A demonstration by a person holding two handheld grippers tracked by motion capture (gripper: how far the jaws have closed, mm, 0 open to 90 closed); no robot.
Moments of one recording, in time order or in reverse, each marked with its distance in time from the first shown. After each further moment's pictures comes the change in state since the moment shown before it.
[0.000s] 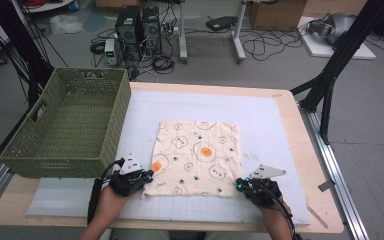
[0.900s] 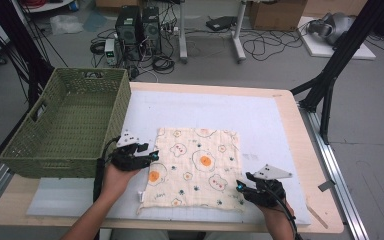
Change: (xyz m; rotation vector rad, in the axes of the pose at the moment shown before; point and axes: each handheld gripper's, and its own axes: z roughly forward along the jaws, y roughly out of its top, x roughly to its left) left arm 0.045 0.049 0.025 -0.153 0.060 -0.183; right arm -0.001 0.003 -0.010 -0.058 -0.076 0.012
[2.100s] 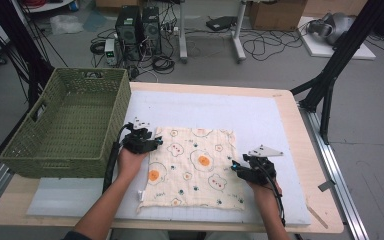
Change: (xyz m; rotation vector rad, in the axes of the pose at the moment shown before) left arm 0.021 0.010 0.053 0.081 0.123 0.004; right arm -0.027 0.030 0.048 -0.029 -0.048 0.101
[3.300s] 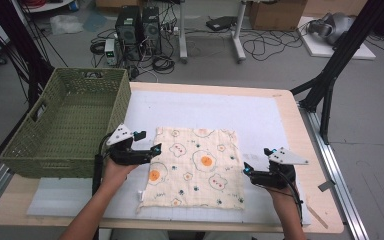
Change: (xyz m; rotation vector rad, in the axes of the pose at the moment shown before) left arm -0.010 -0.010 -0.070 -0.282 -0.251 0.044; right arm -0.019 -0.004 -0.052 -0.178 -0.027 -0.116
